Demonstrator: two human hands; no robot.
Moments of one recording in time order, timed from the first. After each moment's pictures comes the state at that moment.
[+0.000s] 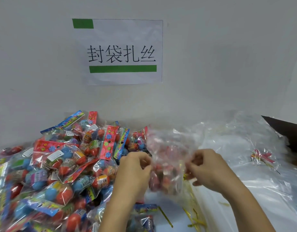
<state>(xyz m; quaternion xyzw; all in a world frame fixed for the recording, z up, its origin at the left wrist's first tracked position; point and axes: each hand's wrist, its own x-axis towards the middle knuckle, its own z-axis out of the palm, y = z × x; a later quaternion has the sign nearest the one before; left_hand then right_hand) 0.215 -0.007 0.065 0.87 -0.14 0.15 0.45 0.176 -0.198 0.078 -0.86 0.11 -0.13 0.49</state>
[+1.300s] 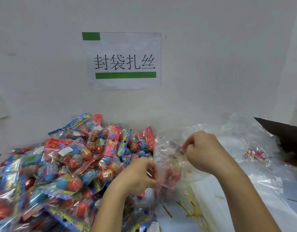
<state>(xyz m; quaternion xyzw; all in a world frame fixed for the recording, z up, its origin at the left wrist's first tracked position) 0.218 0.008 0.060 0.88 -0.29 -0.09 0.36 0.152 -0.176 0.121 -0.94 0.09 -0.18 0.28</state>
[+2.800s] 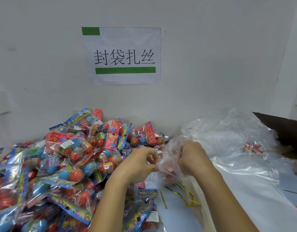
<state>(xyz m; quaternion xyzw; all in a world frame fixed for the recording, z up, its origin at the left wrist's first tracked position) 0.217 0.006 0.062 0.91 -0.27 -0.03 0.32 0.185 -0.168 0.068 -0.97 0.15 -0.12 0.16</state>
